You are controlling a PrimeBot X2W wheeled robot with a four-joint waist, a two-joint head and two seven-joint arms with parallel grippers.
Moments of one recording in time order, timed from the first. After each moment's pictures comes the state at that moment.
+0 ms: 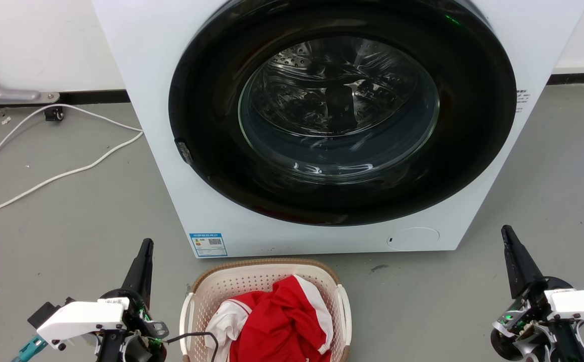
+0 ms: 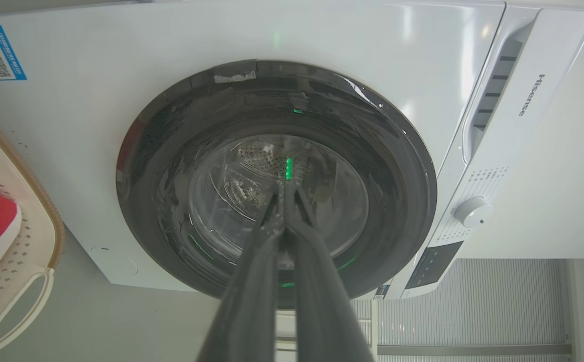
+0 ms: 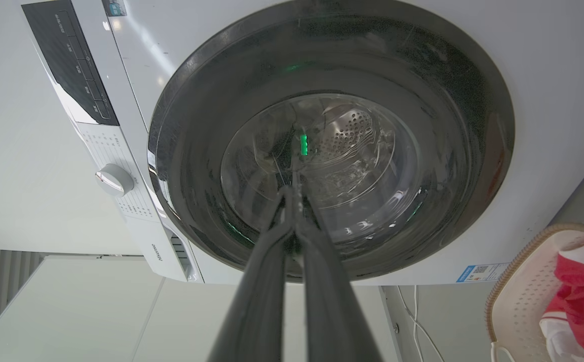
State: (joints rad) left arm -0.10 0.05 0.11 0.25 -1.61 -0.13 0.11; right arm -0.10 -0.05 -0.11 0.25 1.61 0.13 0.12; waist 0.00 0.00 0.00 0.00
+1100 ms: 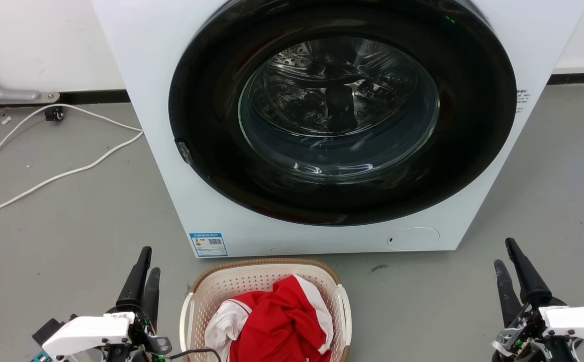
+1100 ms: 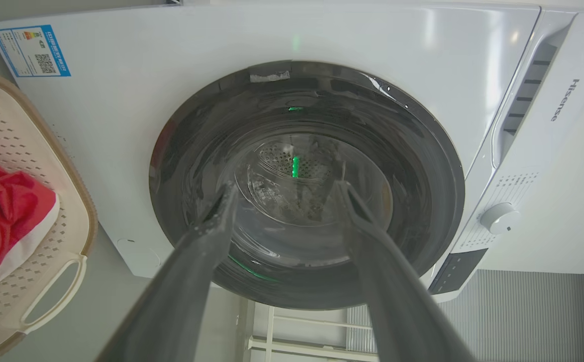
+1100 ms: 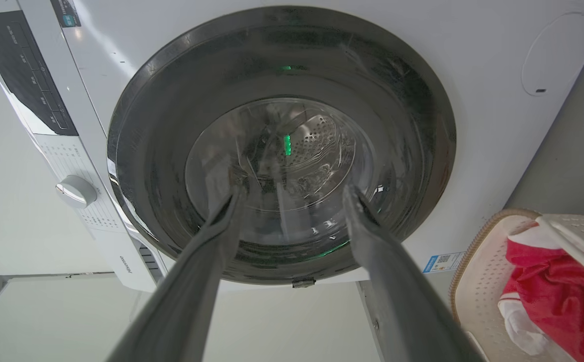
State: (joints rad) left arm -0.07 0.05 0.10 0.27 -1.61 -0.13 0.10; right arm -0.06 -0.05 -0.11 0.28 1.60 0.13 0.10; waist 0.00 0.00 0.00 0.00
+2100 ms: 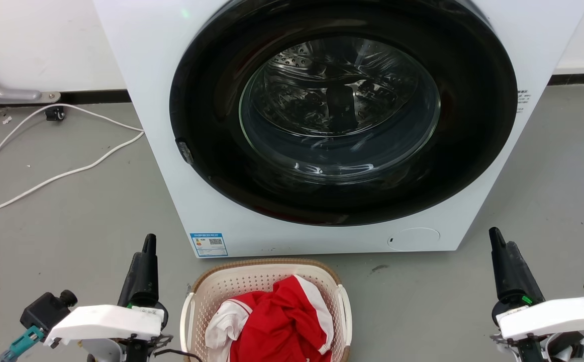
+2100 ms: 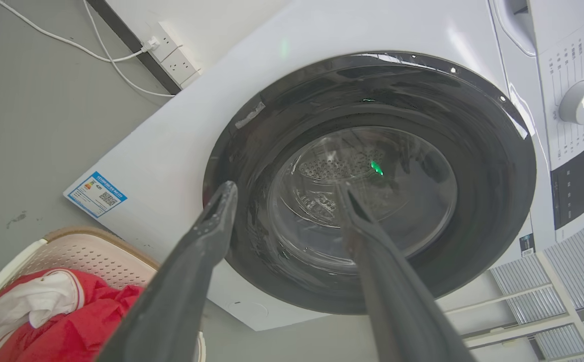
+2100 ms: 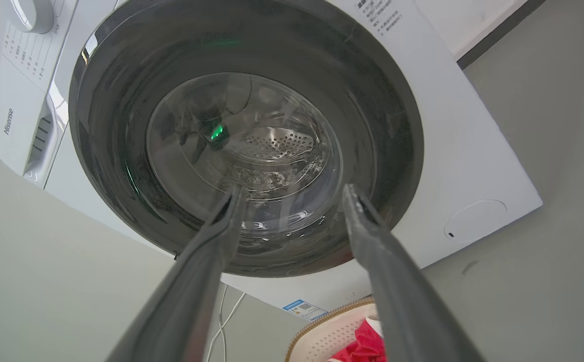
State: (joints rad) left arm -0.04 0.05 0.07 0.15 -1.05 -0.11 -0.03; right arm -0.01 -0.05 -0.05 0.11 0.89 0.13 -0.04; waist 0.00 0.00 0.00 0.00
